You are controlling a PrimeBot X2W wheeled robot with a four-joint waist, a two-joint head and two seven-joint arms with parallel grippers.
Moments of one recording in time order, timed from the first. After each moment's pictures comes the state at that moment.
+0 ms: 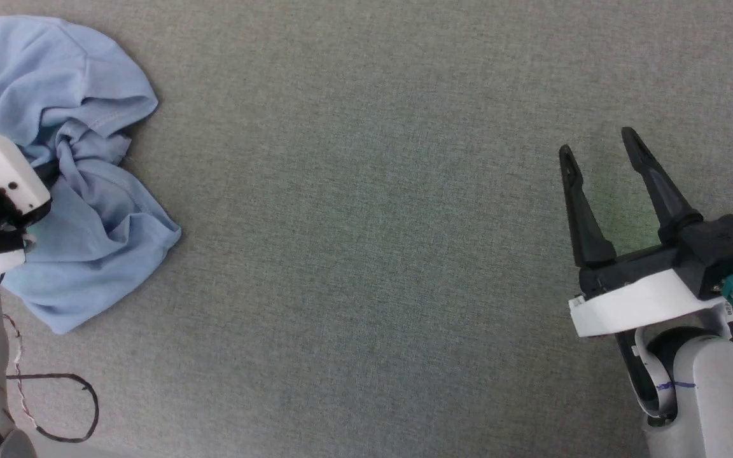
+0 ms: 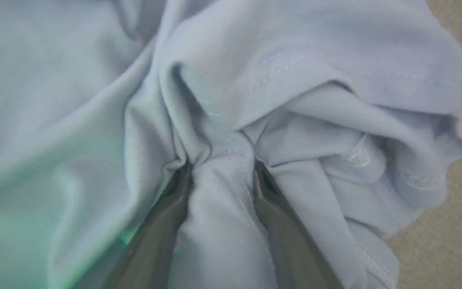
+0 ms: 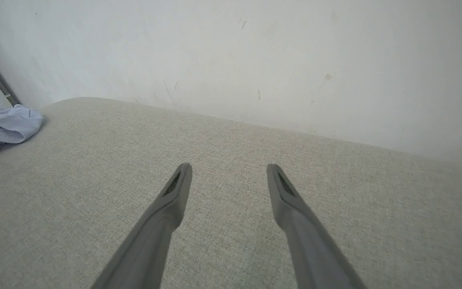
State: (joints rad) left arm -0.93 0.42 0.21 0.98 -0.44 -0.12 0.63; right arm -0.22 -0.05 0.07 -0.16 0.00 0.13 -0.04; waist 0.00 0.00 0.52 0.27
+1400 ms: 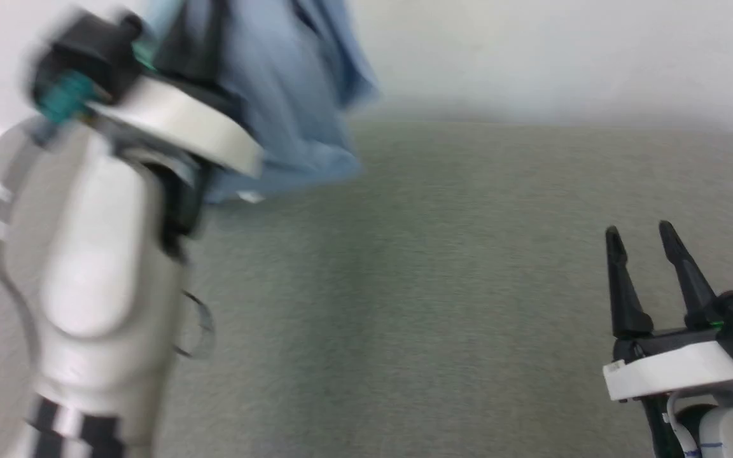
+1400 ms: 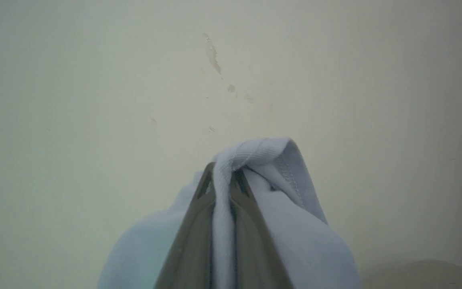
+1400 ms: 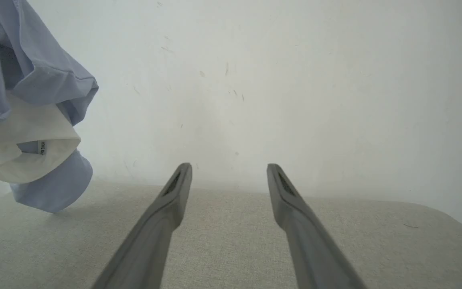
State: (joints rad) left arm -0.79 0.22 -0.19 0.23 -0.28 -0.12 -0.09; right arm -0.04 -0.05 -0.04 -0.07 0.15 0.13 -0.16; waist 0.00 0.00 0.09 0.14
